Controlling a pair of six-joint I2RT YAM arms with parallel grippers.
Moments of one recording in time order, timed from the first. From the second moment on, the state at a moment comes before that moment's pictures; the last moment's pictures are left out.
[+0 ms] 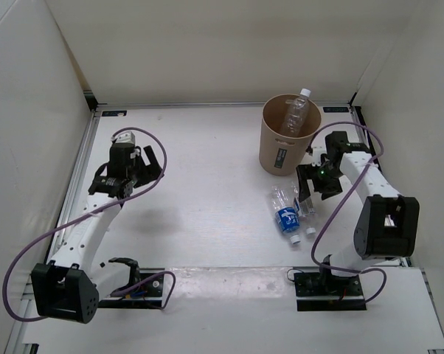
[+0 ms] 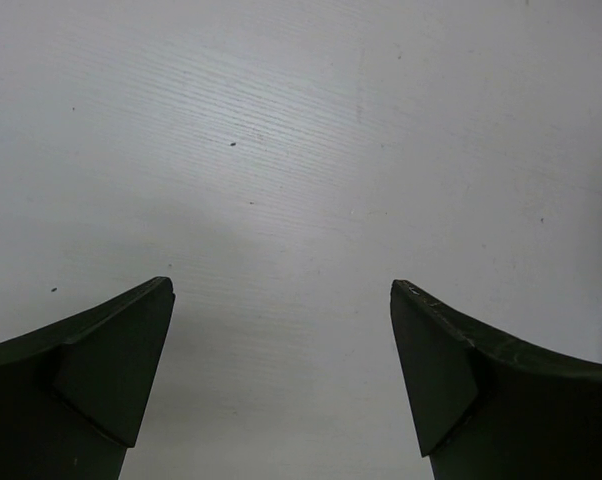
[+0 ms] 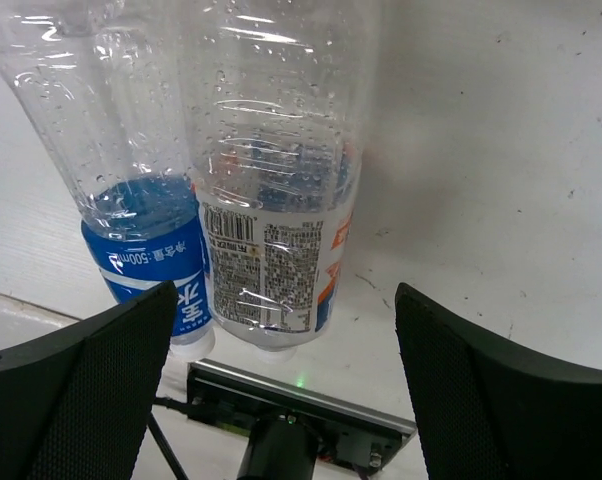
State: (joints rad) left arm -0.16 1.10 0.88 -0.50 -0.09 -0.44; right arm 0.02 1.51 1.12 -1.01 -0.25 -0.19
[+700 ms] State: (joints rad) left arm -0.15 1.15 0.87 -0.49 -0.08 -0.50; right arm -0.04 1.62 1.16 -1.03 -0.34 -0.21
